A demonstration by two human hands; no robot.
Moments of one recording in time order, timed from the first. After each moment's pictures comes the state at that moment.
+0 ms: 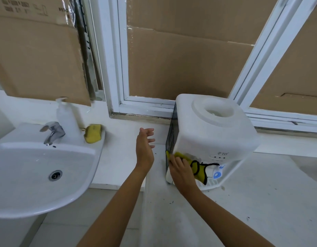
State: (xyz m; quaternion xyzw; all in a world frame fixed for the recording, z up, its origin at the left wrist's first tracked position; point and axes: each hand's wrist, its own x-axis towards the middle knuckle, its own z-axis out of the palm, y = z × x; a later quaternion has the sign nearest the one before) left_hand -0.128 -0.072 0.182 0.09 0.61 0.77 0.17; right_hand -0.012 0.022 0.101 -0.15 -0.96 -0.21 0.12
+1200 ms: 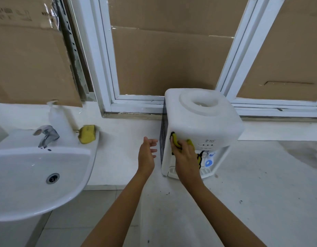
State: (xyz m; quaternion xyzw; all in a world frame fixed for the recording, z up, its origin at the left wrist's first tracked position) left_hand -0.082 -0.076 0.160 0.11 0.64 0.71 0.26; right_hand 0.029 0.016 0.142 -0.24 -0.92 0.00 0.31
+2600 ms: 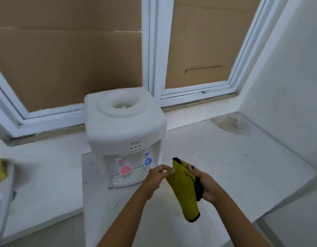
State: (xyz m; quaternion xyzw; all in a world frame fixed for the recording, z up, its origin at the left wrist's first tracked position) left_hand 0.087 0.049 0.125 0.33 0.60 0.44 0.58; right_hand 0.269 0.118 0.149 -0.38 -0.36 0.82 0.21
